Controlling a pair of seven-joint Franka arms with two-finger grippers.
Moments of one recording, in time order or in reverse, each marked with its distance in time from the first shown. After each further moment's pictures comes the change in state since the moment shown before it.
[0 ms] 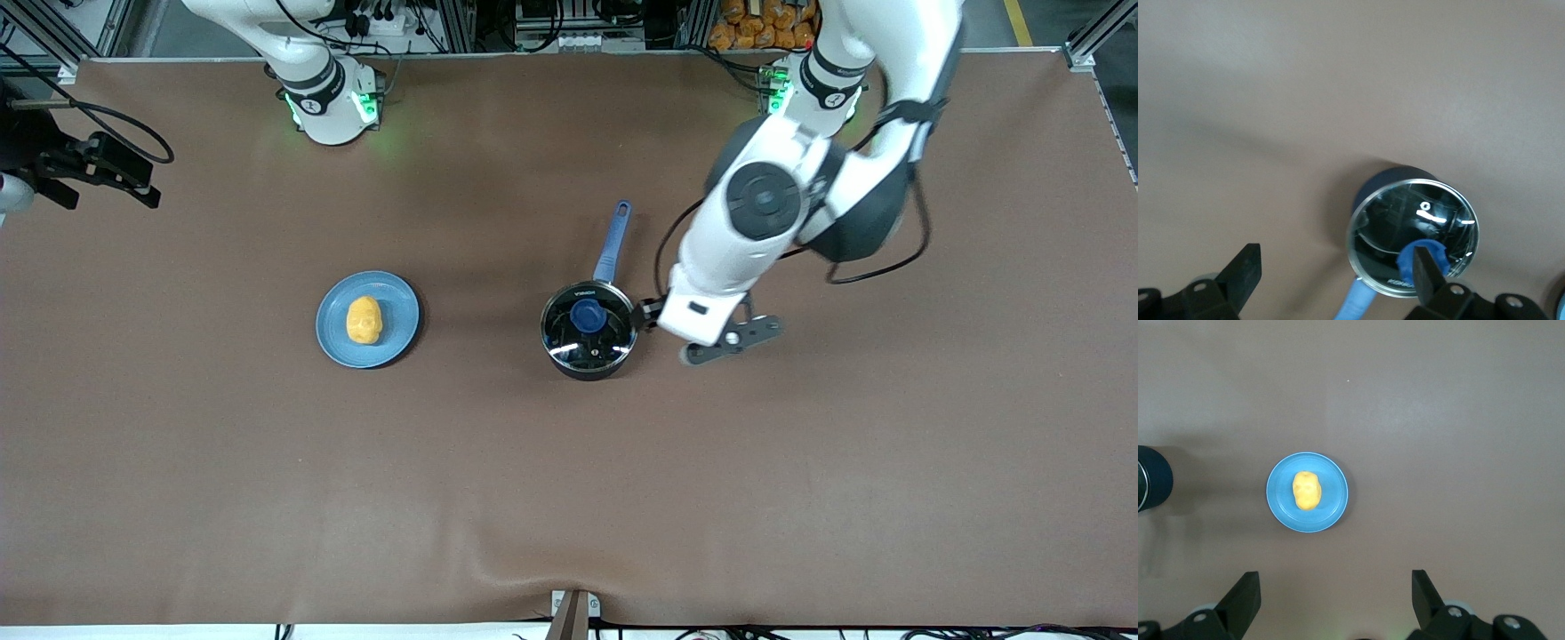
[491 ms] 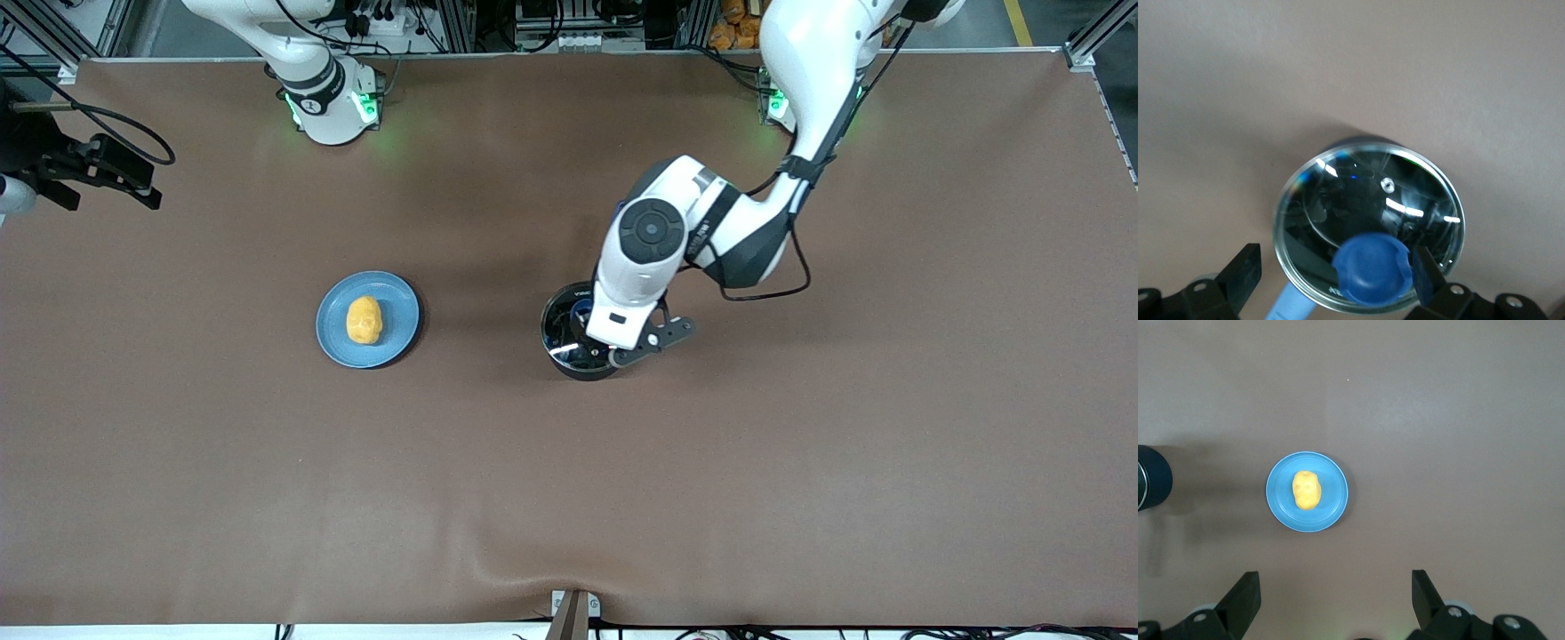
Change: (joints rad) left arm -0.120 0.134 0.004 0.015 0.007 0.111 -0.171; right arm 0.000 0.003 0.000 0.000 0.000 0.000 0.000
